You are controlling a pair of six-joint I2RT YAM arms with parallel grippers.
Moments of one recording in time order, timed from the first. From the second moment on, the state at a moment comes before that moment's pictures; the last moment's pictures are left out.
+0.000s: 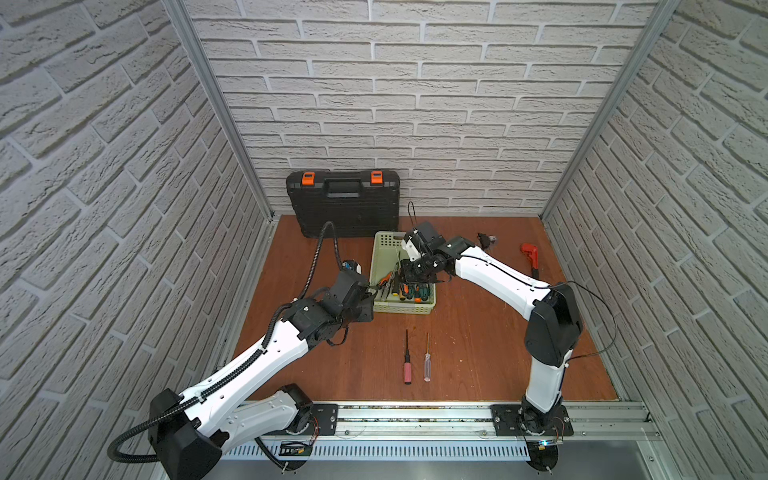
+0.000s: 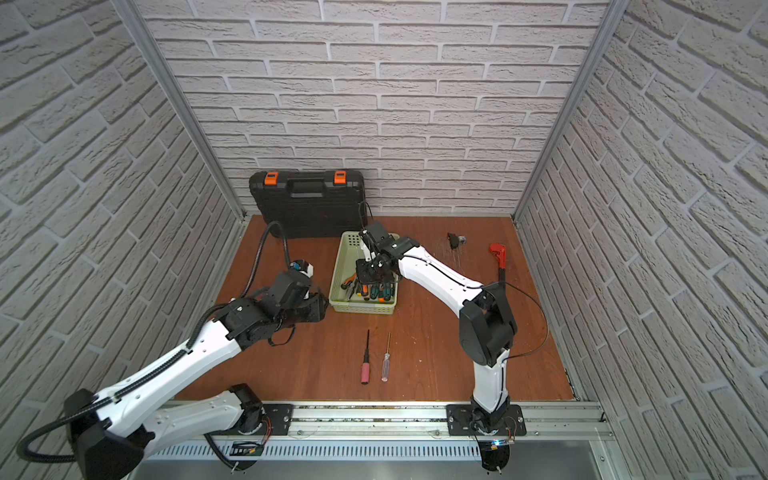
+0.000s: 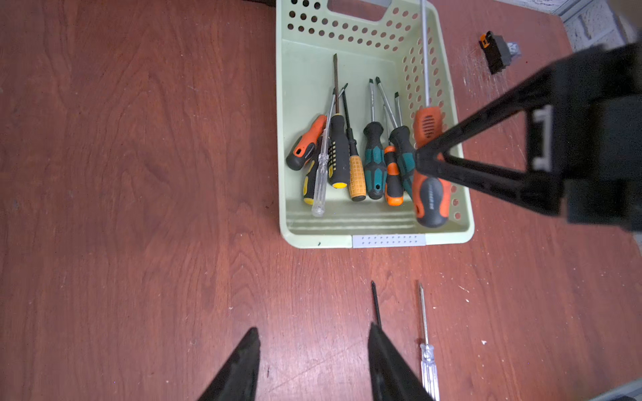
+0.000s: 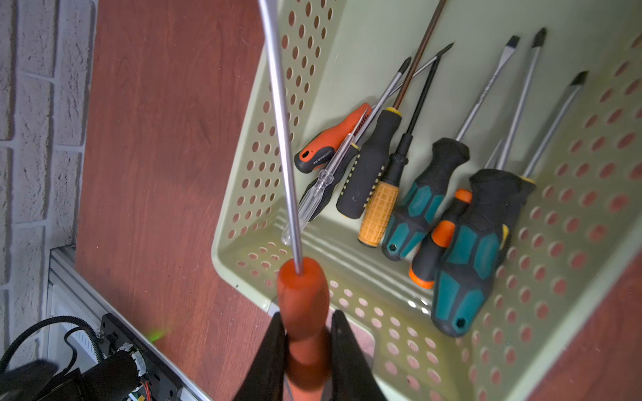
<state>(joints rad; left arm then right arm) -0.74 1.03 0.92 -0.75 -0.20 -0.65 0.61 1.93 1.68 -0.84 -0.21 0.51</state>
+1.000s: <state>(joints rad) -0.73 1.04 0.91 -0.75 -0.23 -0.64 0.57 2.12 1.68 -0.74 -0.21 0.56</state>
